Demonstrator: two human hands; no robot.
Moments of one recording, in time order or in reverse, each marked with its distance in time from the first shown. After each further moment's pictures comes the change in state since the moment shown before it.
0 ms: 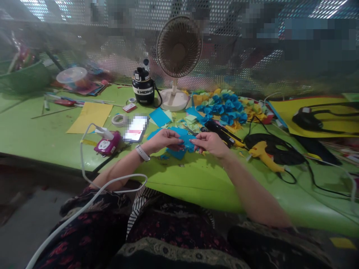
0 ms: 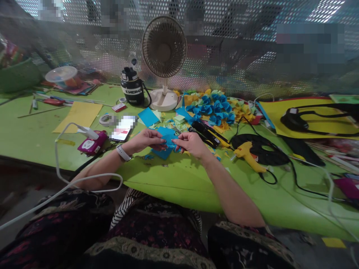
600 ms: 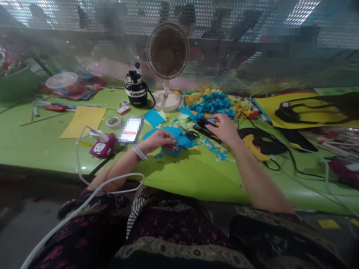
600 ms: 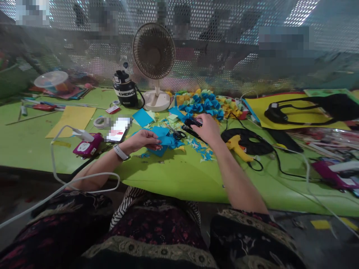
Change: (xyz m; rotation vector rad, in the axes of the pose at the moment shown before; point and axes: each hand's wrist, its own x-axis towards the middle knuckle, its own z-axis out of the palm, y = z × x) left_hand 0.003 -0.003 -0.003 0.058 -0.020 -0.066; right_hand 0.020 0.020 -0.085 -0.862 0.583 -0.268
